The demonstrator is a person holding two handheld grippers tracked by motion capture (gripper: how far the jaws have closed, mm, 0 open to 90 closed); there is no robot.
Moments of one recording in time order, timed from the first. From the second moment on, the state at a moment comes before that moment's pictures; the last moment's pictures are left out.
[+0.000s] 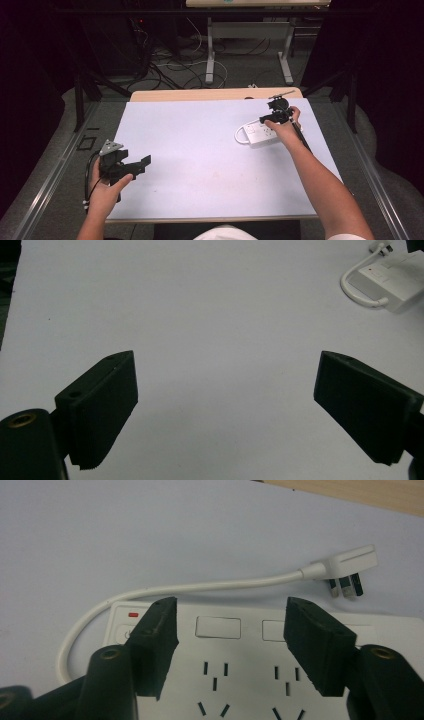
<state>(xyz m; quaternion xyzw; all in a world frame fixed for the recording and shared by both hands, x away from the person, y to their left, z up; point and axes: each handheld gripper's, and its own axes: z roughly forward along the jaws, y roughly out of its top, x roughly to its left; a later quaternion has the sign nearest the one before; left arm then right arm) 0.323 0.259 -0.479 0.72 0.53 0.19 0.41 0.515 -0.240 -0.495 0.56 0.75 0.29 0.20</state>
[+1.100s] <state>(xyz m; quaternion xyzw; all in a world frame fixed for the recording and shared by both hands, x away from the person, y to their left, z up) 0.320 0.258 -0.473 0.72 0.53 0.20 0.42 0.454 -0.232 -0.461 0.51 0.79 0.27 0.19</state>
